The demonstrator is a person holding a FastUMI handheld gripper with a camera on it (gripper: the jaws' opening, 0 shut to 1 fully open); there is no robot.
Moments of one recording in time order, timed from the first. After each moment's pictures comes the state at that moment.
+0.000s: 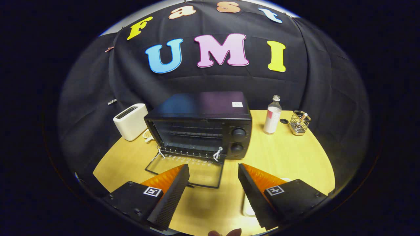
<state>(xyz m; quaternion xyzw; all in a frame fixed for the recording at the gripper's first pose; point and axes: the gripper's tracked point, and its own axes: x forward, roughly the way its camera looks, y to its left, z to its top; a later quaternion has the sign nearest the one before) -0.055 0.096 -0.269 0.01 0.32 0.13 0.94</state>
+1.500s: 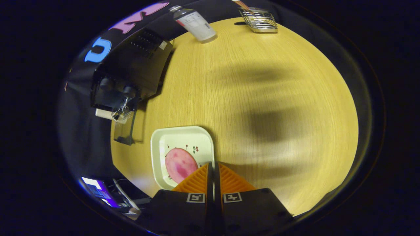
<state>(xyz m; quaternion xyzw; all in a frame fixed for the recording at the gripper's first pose) -0.076 -0.092 -0.452 0.21 0.64 0.14 0.73</state>
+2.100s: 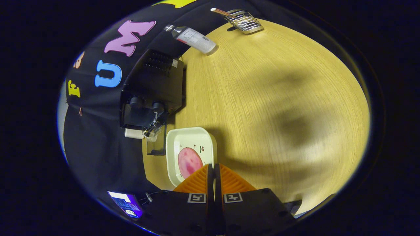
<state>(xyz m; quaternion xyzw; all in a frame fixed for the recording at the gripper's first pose) -0.085 -0.059 -0.403 0.33 0.57 0.15 0.73</state>
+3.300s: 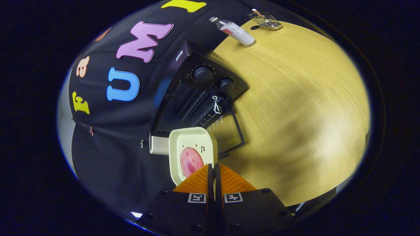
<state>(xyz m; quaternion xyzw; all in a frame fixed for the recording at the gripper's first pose) -0.086 0.150 -0.326 0.43 0.50 0.09 0.74</state>
